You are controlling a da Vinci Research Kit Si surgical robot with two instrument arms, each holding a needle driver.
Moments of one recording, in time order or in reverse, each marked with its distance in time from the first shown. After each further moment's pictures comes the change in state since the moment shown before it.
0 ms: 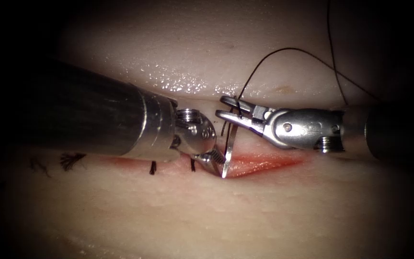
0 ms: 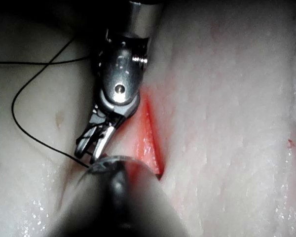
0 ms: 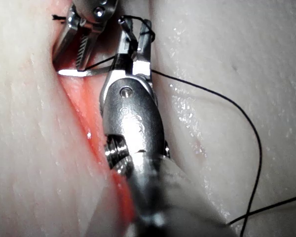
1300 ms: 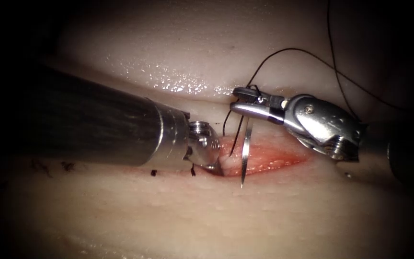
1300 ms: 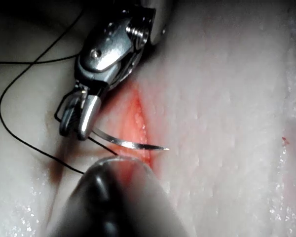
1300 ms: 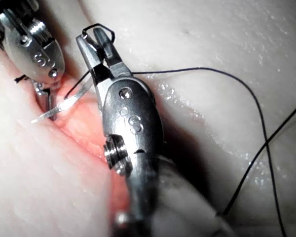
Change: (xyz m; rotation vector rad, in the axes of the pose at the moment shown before) right arm 0.003 0.003 -0.002 0.029 -0.036 0.209; left arm -0.001 0.000 0.003 0.003 -0.135 -0.049
